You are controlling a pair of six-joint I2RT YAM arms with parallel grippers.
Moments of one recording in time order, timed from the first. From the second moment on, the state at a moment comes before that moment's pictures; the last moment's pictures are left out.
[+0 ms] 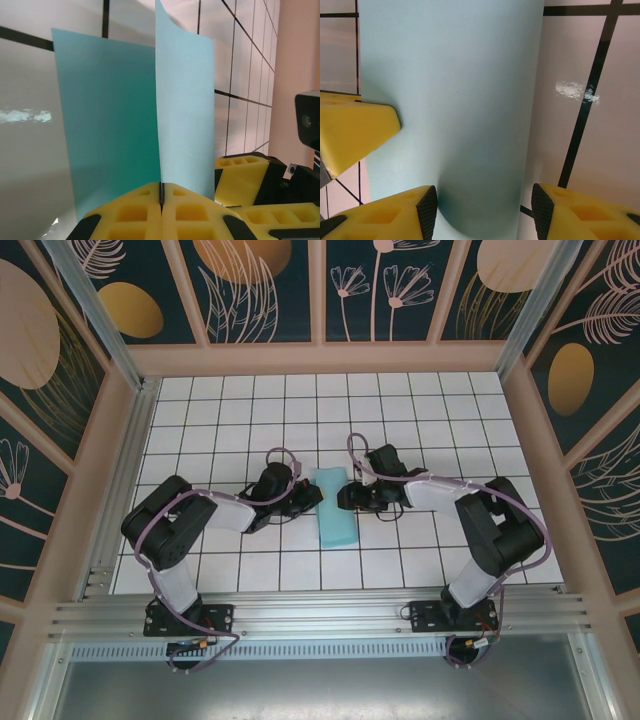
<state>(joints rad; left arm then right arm) -0.67 1.80 0.67 0.51 0.35 -1.13 0.54 1.64 0.81 -0.22 -0.44 0.48</state>
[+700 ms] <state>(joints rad) -0.67 1.81 0.67 0.46 0.32 -1.14 0.56 1.69 0.84 -0.25 -0.39 0.41</state>
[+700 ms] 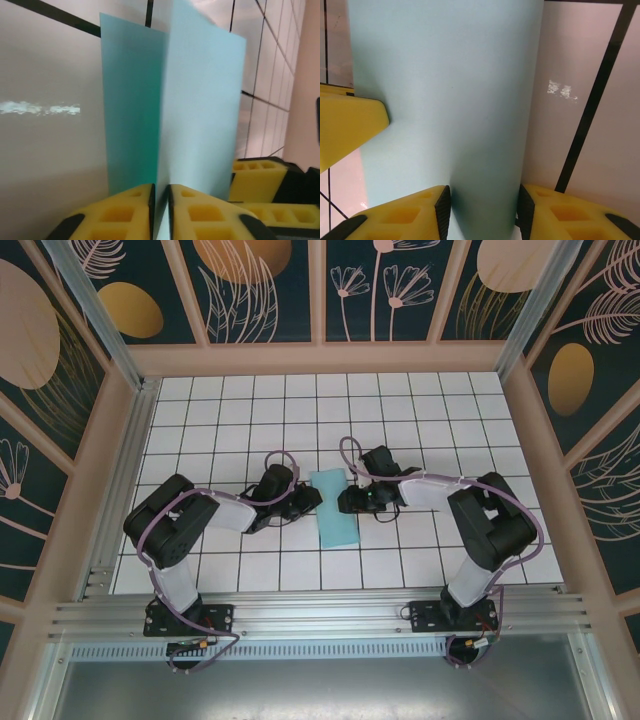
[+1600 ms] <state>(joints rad) -0.66 1.75 0.78 0.16 0.17 -1.03 0.60 1.71 0.88 -0.30 -0.31 0.34</state>
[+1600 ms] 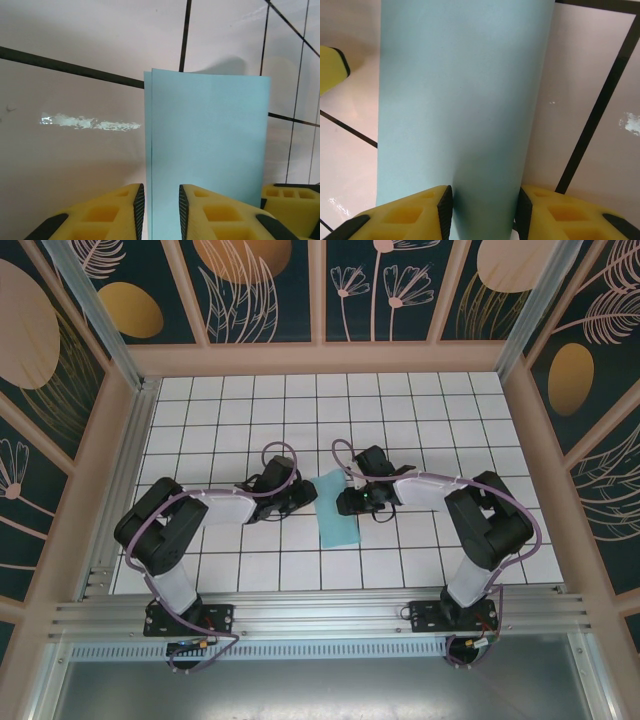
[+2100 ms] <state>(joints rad) -0.66 1.76 0.78 0.15 0.15 -1.02 0.61 1.71 0.89 -0.32 -0.28 0.31</state>
